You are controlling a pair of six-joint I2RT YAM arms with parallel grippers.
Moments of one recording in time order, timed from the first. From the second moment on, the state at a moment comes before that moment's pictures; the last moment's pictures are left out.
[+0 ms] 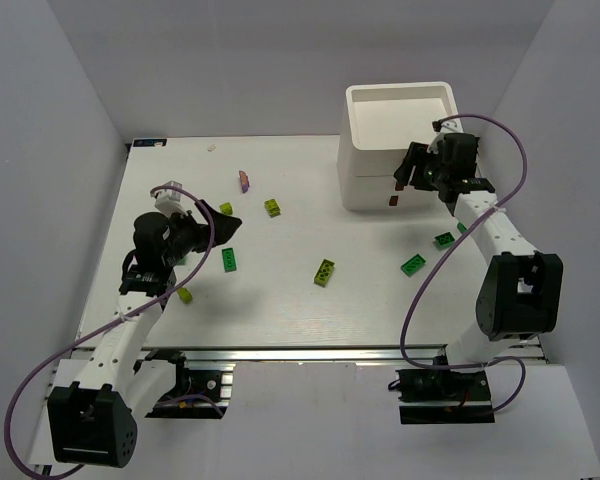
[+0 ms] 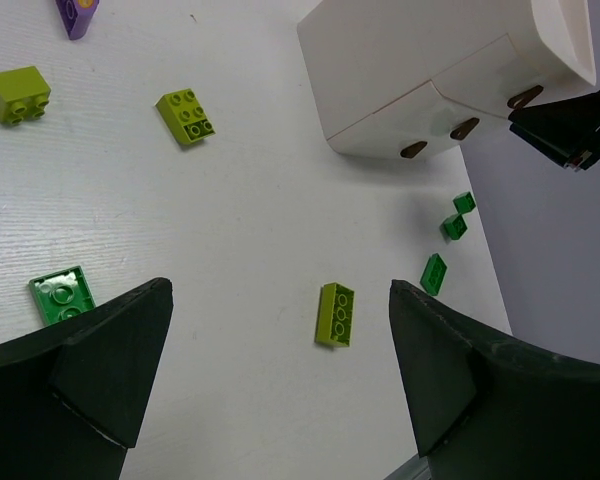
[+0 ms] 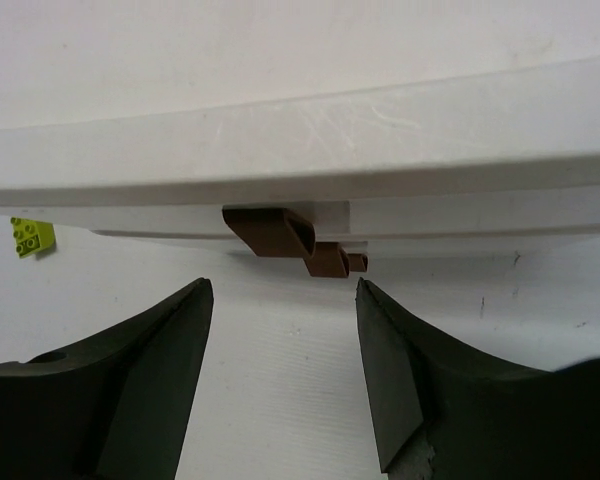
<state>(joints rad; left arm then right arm) -0.09 0.92 0.62 0.04 0.41 -0.60 0.07 1.60 1.27 -0.20 -0.21 0.22</state>
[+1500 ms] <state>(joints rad) -0.09 1.03 0.62 0.11 0.41 -0.61 0.07 1.30 0.94 -0.06 -0.29 0.10</state>
